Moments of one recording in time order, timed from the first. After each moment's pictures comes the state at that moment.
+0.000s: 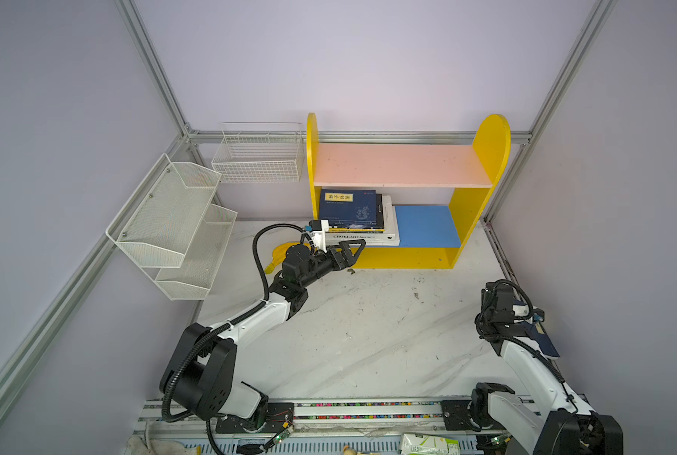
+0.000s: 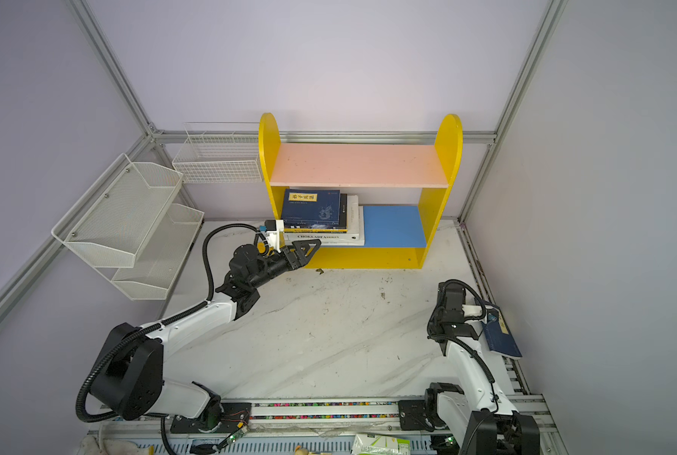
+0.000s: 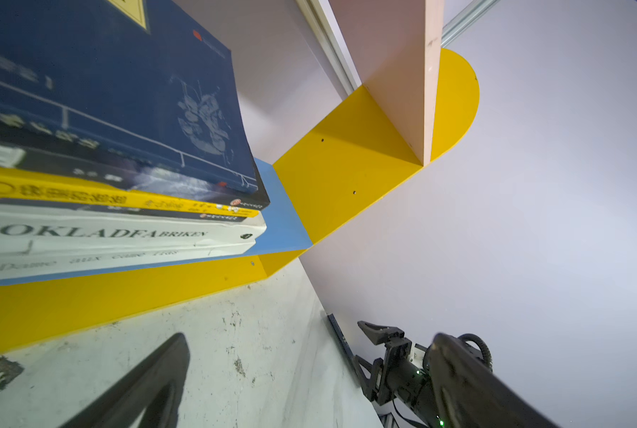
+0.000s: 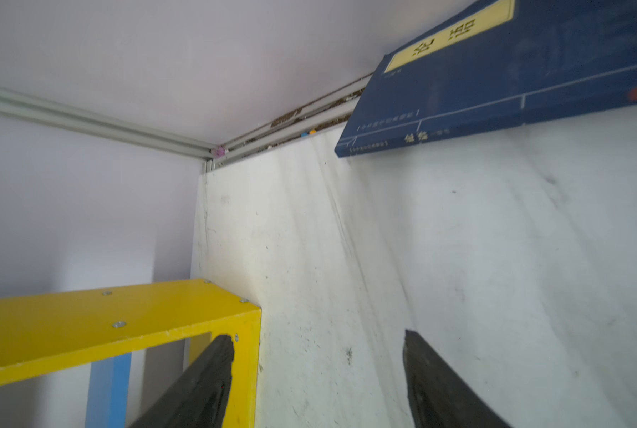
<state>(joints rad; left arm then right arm) -0.47 1.46 0.89 0.58 0.43 -0.87 -0.09 0.95 0.45 -0.17 0.46 1.49</state>
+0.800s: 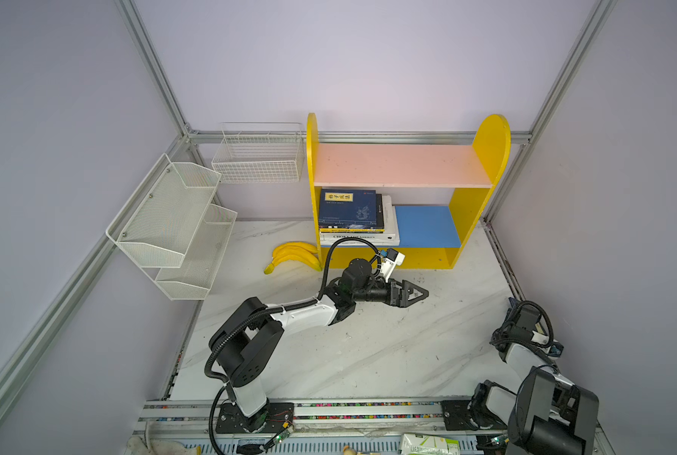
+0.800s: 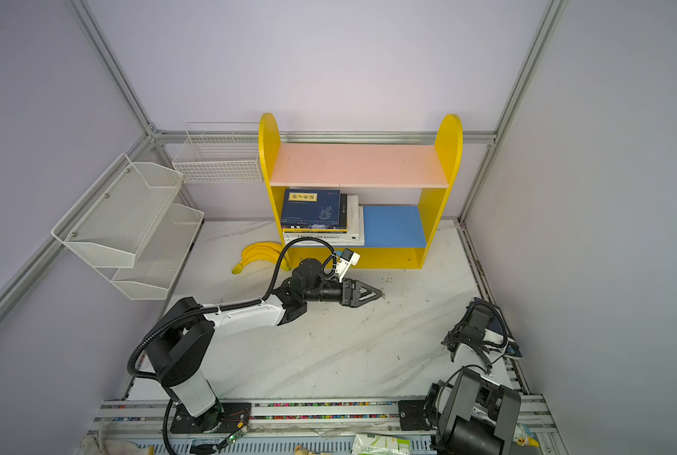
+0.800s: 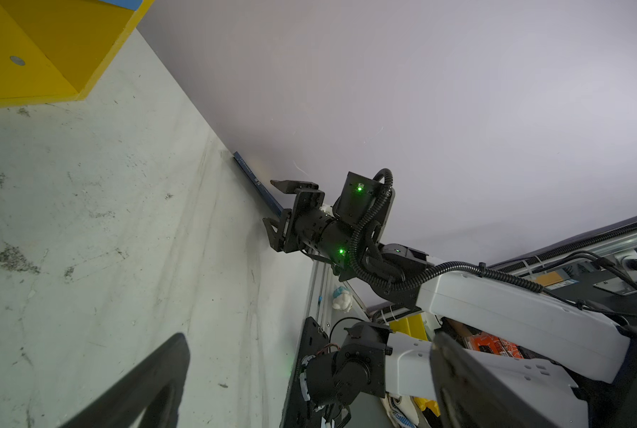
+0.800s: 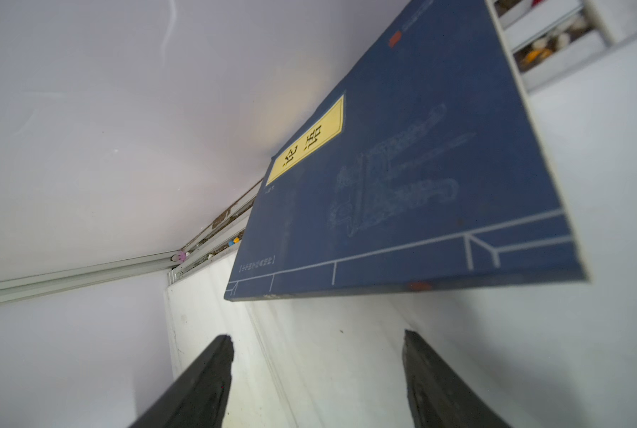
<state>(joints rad) -0.81 1.74 1.08 0.51 0.67 -0.84 -0.47 1.11 0.27 0.16 0.28 1.51</state>
